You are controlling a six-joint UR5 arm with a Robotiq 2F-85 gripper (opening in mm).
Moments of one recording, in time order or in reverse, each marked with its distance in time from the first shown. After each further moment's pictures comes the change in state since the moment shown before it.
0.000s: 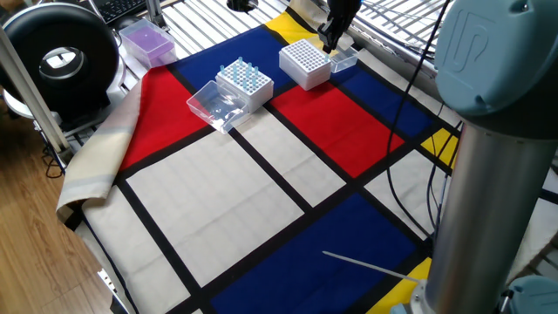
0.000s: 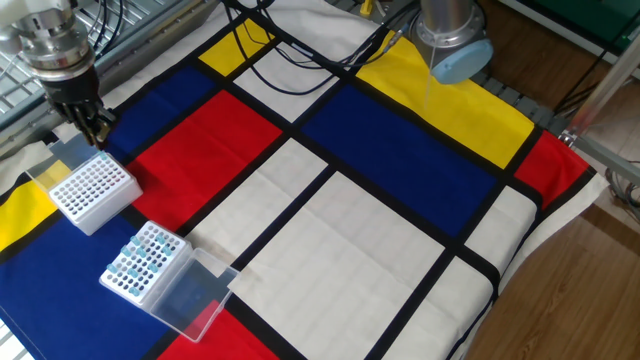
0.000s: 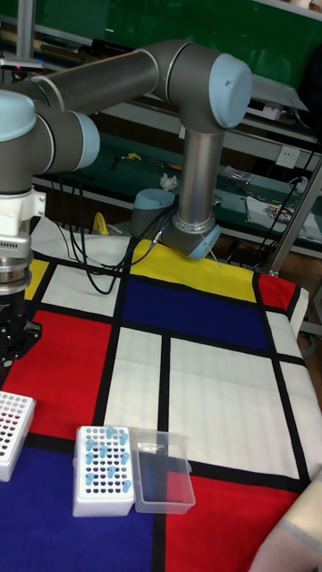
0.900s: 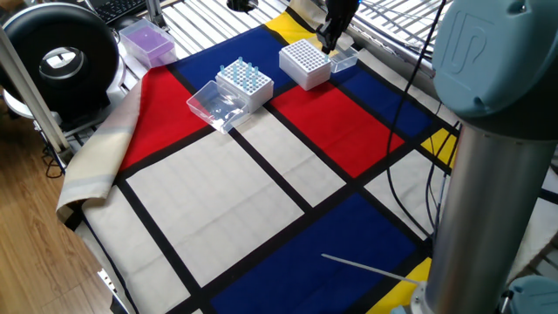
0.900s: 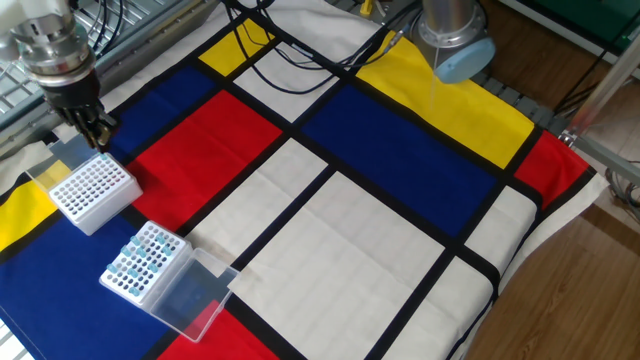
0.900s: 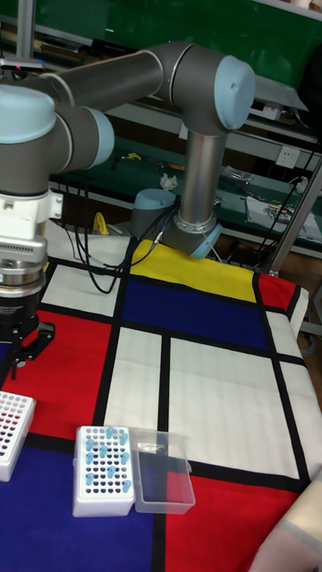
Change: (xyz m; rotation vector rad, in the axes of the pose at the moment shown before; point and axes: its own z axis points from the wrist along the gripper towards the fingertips) arm -0.012 0.019 -0.010 0.018 0.034 0.035
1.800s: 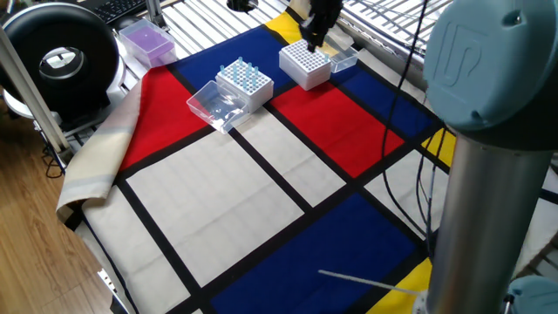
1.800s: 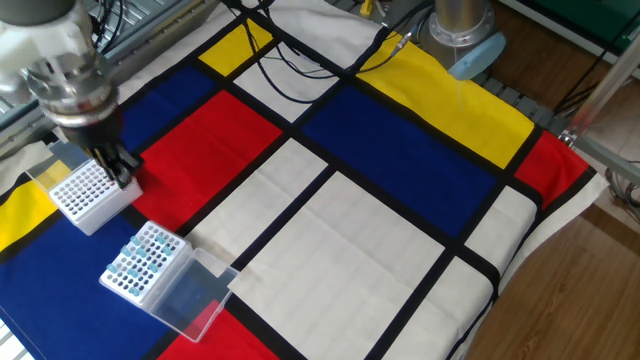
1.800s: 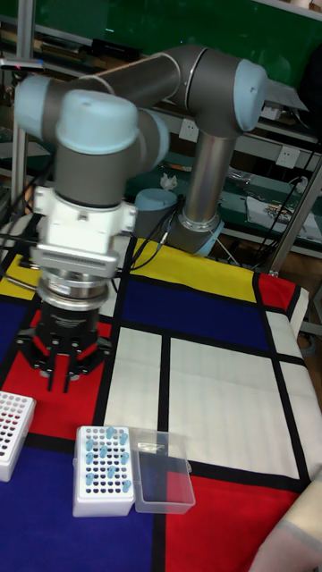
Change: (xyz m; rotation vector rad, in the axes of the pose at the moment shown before) arm -0.045 0.099 -0.018 0.004 0.004 0.132
